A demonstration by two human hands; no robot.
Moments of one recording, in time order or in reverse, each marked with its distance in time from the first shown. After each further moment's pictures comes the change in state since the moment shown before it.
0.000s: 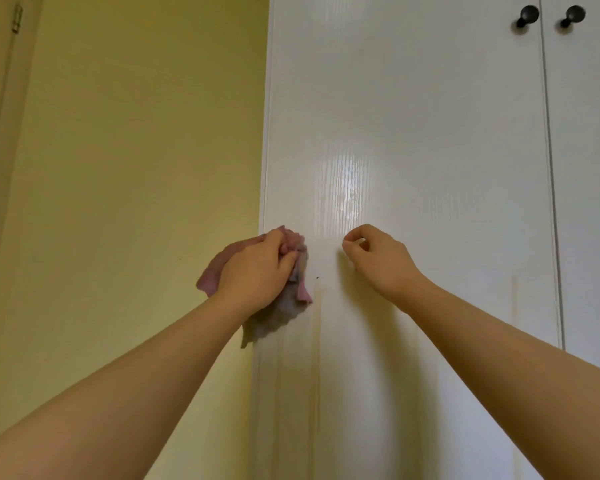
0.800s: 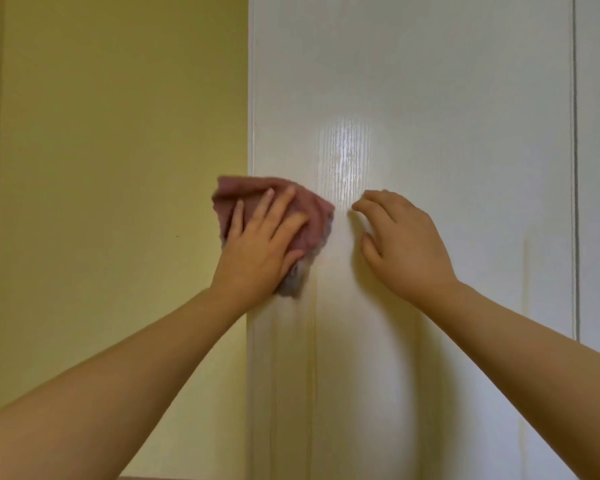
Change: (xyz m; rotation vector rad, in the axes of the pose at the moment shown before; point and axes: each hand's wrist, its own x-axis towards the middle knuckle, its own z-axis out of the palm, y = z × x) left_hand 0.007 -0.040 0.056 0.398 0.412 0.621; right_hand -0.008 0.047 0.004 -0.574 0.242 -0.467
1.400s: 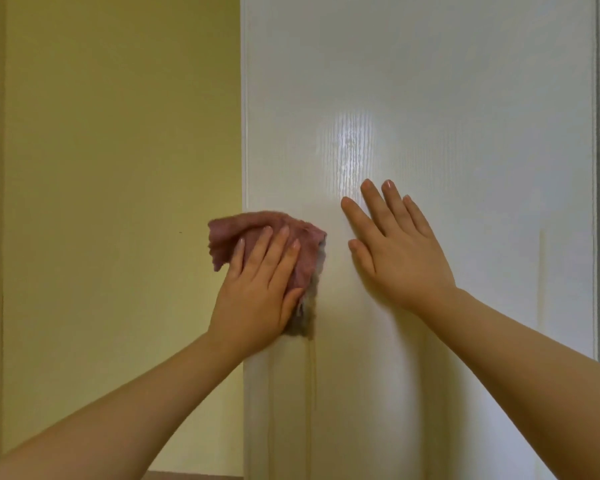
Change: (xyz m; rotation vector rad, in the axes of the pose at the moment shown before) left_hand -0.050 0.029 0.011 -0.014 -0.060 -0.041; right_hand -0.009 0.018 0.036 -0.274 -0.027 -0.063
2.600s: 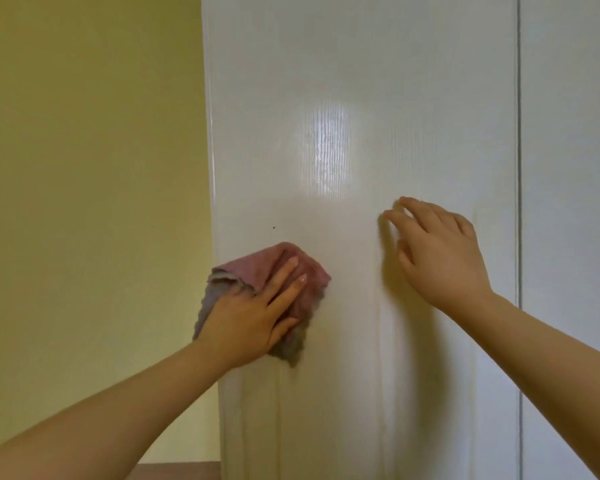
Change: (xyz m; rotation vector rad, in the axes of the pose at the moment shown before) left_hand -0.021 0.031 -0.010 -0.052 -0.127 0.266; right_hand -0.057 0.047 -0.051 0.085 0.002 0.215
